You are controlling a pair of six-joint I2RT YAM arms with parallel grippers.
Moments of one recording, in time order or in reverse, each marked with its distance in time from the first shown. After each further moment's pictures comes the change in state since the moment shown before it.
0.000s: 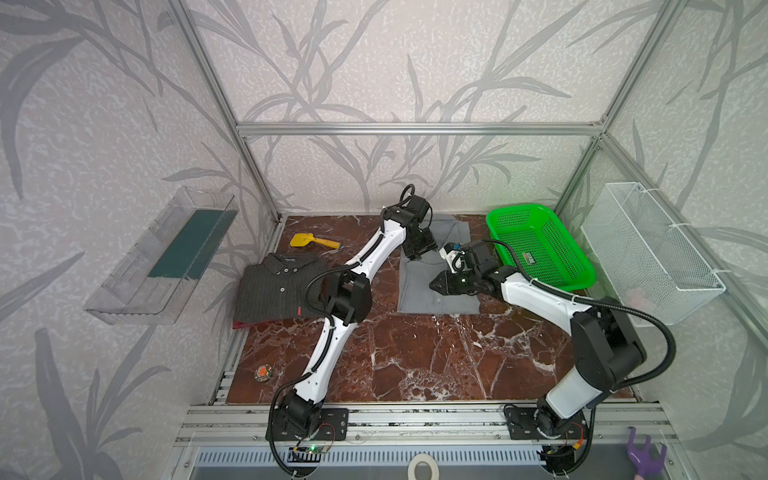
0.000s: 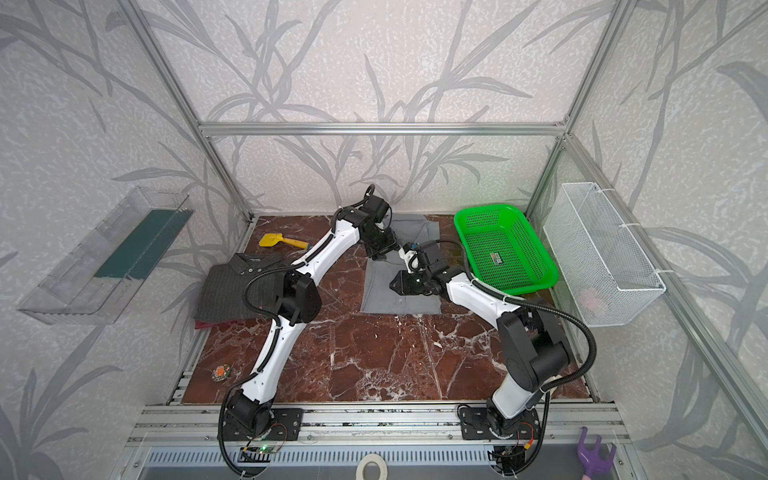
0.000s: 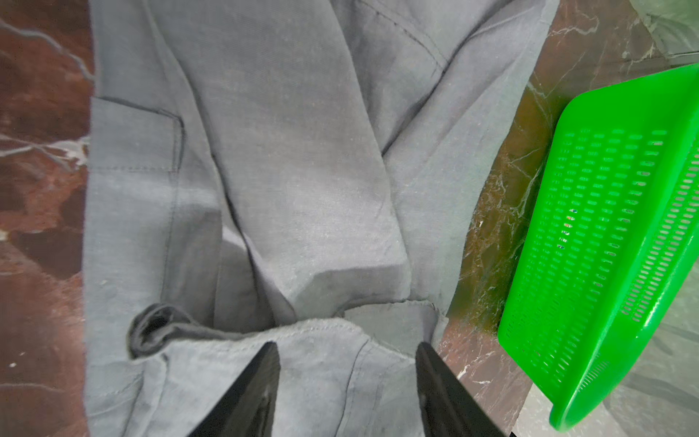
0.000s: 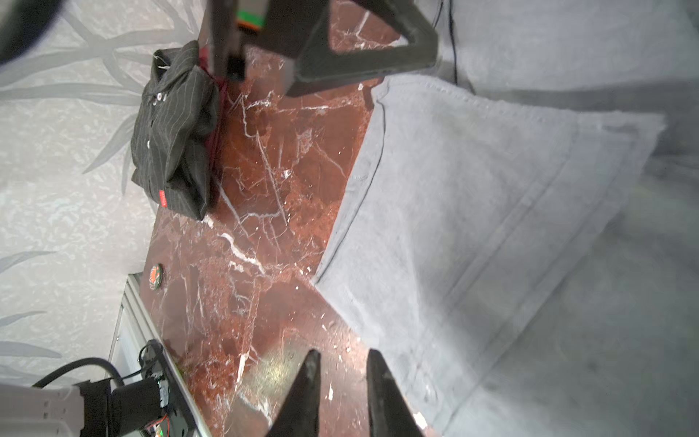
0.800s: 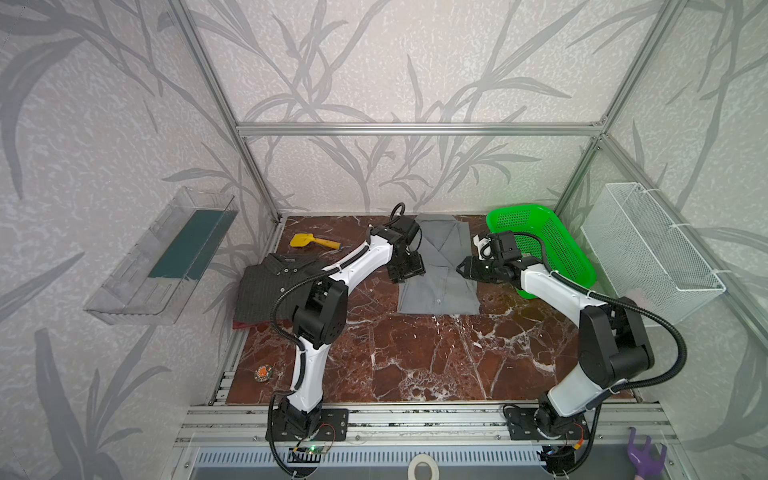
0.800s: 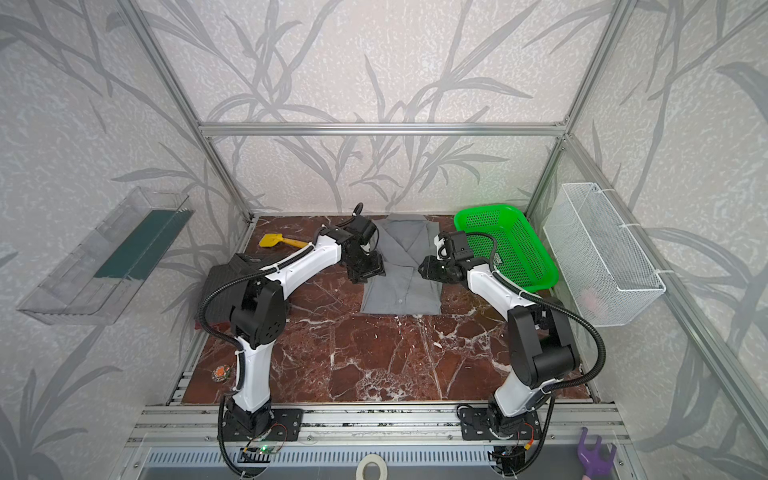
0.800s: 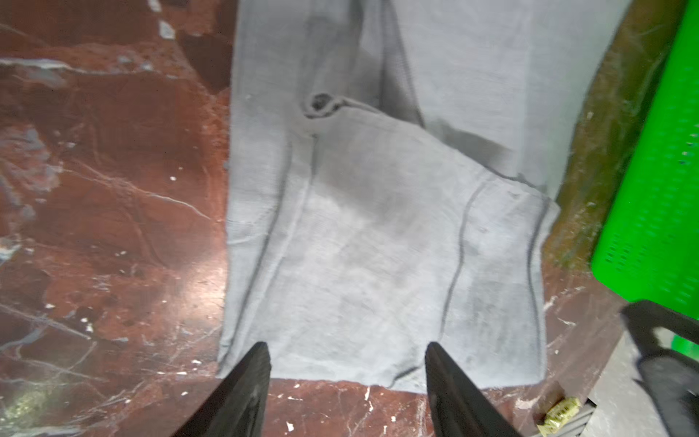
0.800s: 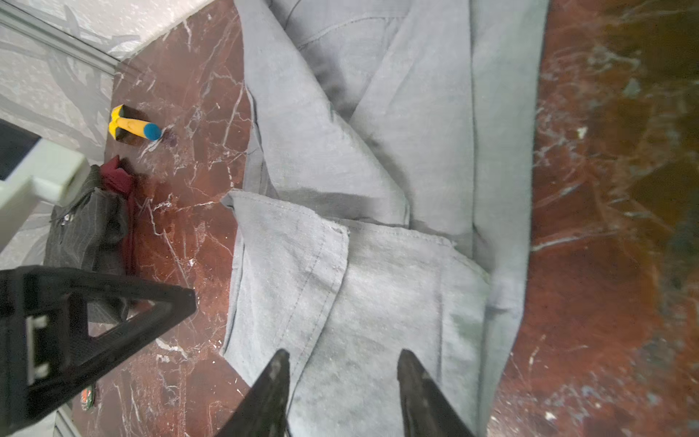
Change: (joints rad) left arm -0.011 -0.437 -0.759 0.212 -0.060 0.079; right arm -0.210 -0.039 0.011 -0.107 0.151 0.005
